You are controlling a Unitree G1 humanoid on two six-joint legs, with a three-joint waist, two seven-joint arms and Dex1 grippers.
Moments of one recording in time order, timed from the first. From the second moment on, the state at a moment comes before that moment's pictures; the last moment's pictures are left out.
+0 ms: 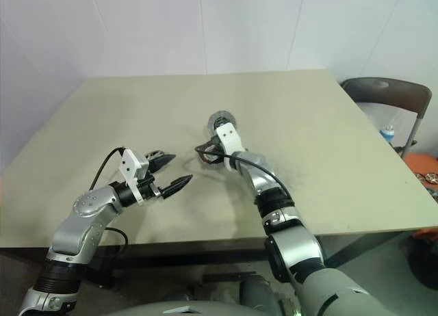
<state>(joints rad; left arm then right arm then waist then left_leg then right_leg) -0.11 0.43 -0.01 -0.17 -0.39 0.25 -0.75 -0.75 -0.03 0.11 0.66 0.02 0.42 0.44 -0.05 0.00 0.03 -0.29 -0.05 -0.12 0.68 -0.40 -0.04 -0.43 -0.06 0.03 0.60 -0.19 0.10</state>
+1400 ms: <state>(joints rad) -0.17 0.07 0.55 0.04 -1.19 0.80 0.02 -0.63 -0.32 0.26 0.20 0.10 0.41 0.89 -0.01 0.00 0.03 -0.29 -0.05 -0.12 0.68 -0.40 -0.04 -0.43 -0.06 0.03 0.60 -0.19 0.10</state>
